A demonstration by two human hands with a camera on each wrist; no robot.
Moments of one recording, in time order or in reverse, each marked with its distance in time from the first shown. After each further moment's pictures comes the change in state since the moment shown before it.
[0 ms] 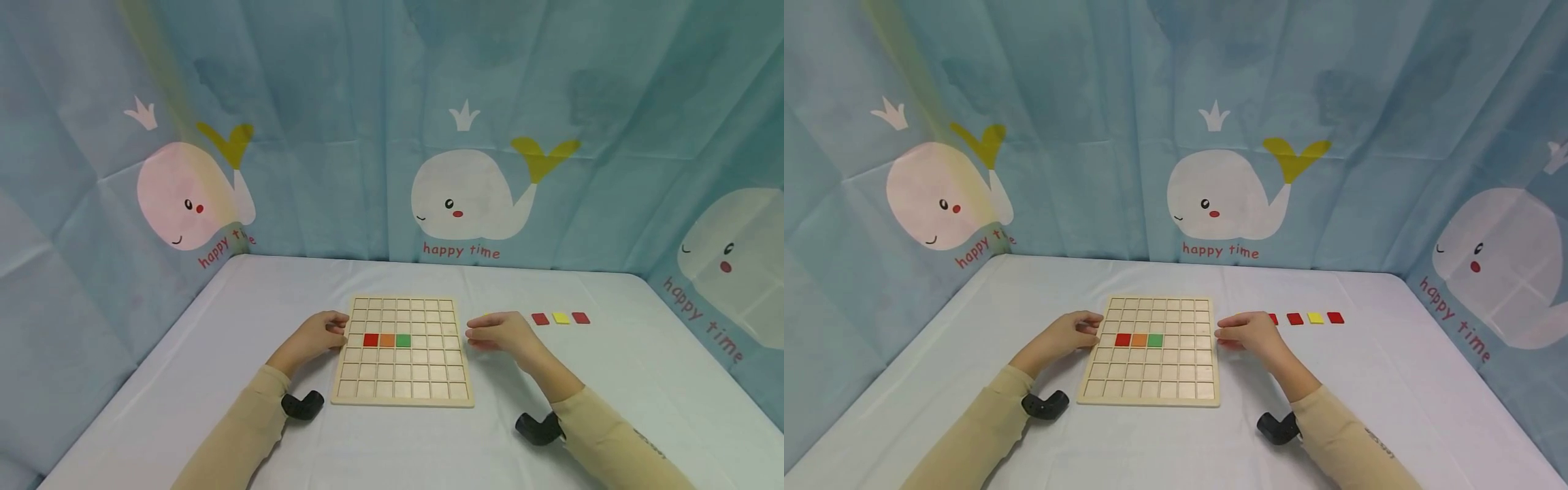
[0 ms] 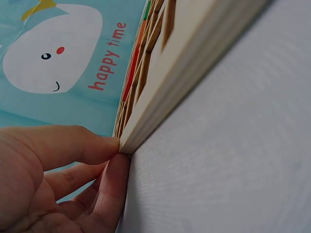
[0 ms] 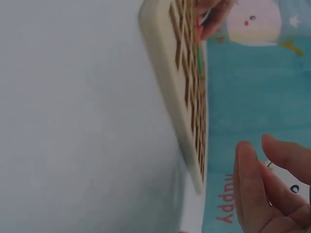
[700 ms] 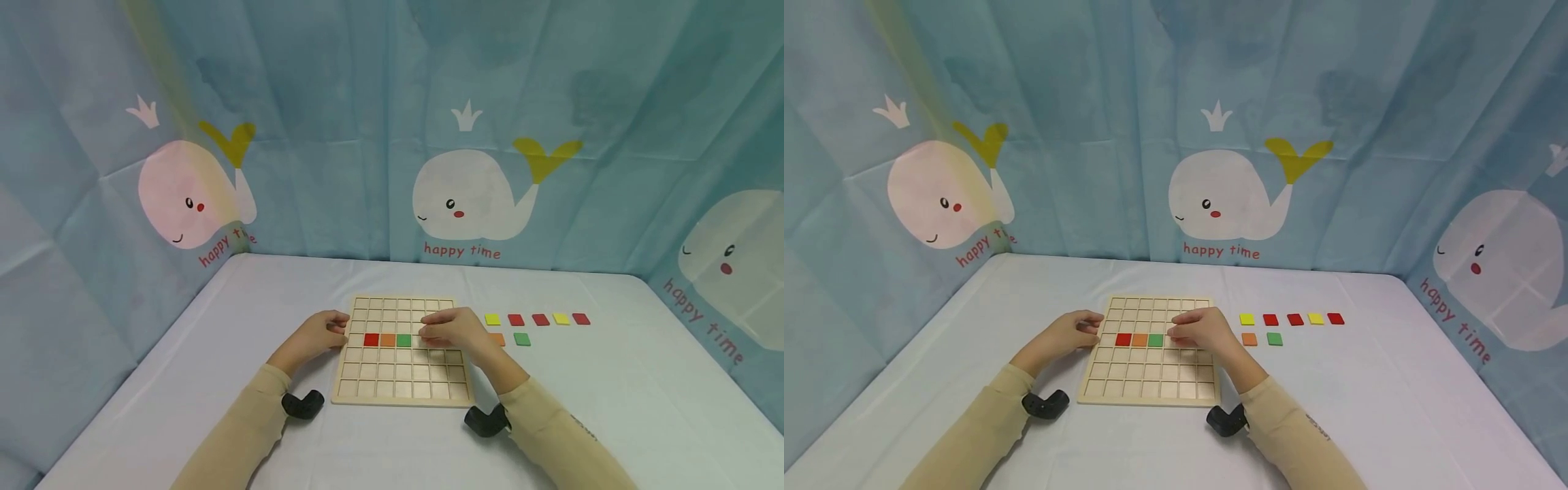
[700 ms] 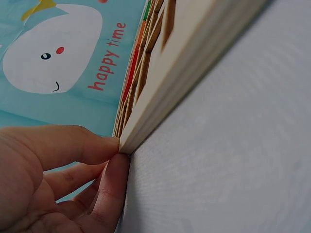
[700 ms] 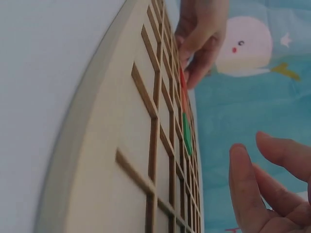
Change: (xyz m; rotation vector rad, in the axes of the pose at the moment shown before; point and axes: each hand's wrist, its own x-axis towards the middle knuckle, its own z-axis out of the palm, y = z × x) left_hand 0.001 0.000 0.000 -0.003 0.003 -0.008; right_hand 0.013 -0.024 0.066 0.105 -0.117 -0.054
